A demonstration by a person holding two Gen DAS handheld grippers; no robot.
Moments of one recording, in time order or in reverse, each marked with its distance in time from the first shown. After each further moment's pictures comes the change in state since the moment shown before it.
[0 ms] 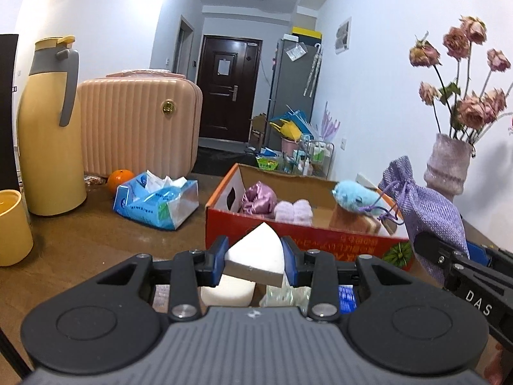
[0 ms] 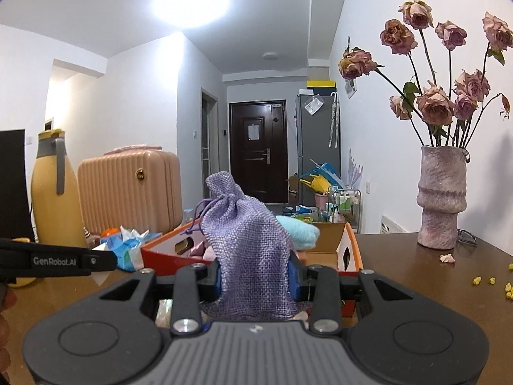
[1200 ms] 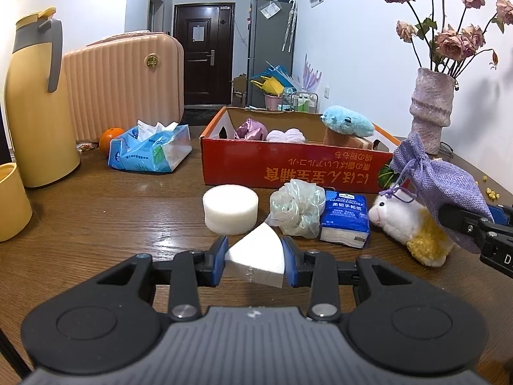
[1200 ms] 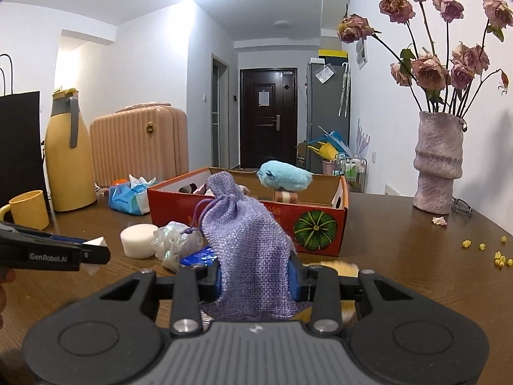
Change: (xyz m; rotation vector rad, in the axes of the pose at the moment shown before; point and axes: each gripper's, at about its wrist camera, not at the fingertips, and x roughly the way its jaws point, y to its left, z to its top) left arm -0.011 0.009 -0.049 0.120 0.158 -0.041; right arm -0.035 -0.018 -0.035 -0.041 0.140 0.036
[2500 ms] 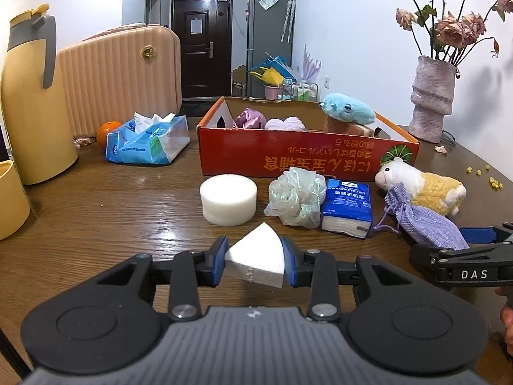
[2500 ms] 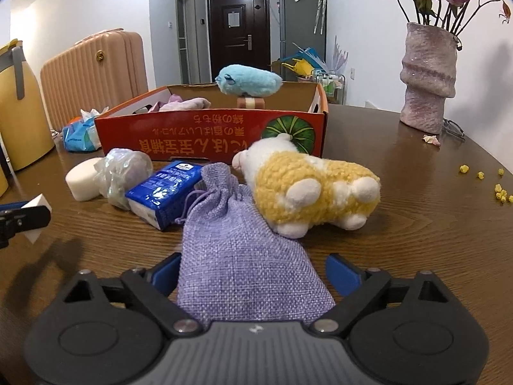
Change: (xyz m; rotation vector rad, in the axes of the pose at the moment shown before) left arm 0.007 -0.004 -0.002 0.018 0.034 0.009; right arm 0.060 -0.017 -0.018 0.079 0.333 -0.085
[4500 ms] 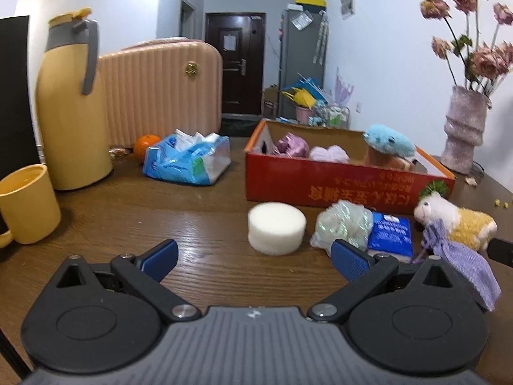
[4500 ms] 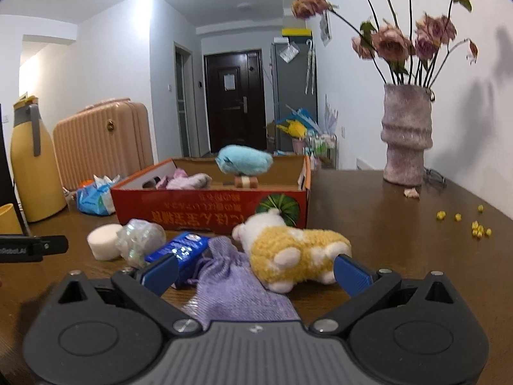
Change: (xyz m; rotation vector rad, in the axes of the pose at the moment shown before) left arm -0.002 0.028 0.011 -0.070 -0.077 0.099; right arm -0.054 -0.008 0.003 0.033 -0.247 -0.004
